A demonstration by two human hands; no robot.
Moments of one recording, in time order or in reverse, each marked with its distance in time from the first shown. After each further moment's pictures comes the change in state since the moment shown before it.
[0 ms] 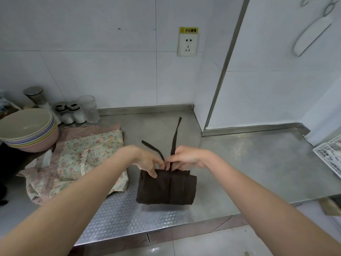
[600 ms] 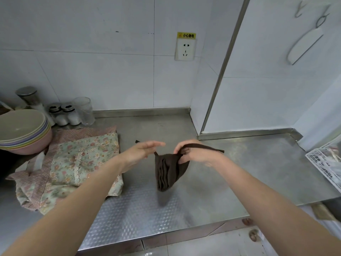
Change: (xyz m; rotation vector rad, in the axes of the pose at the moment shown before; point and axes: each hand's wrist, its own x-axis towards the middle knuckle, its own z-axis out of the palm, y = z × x) left_hand 0.008 -0.019 0.008 -0.899 0.568 0.288; right_hand -0.015 0.010 -0.032 0.034 0.256 -0.324
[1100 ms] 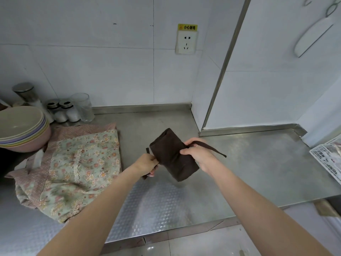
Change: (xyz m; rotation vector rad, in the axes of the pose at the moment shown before) left_hand 0.023 -0.039 0.032 -0.038 0.158 -0.273; right_hand 0.009 0.024 0.021 0.461 0.453 0.222
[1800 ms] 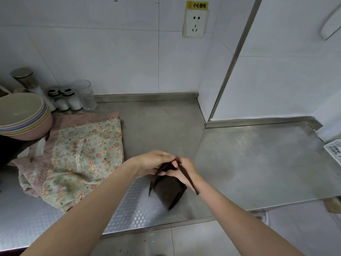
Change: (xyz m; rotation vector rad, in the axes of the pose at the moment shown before) left_hand 0.001 -0.004 0.006 -0.036 -0.370 -0.034; right_hand -0.005 0.075 0.051 -0.425 -0.185 -0.106
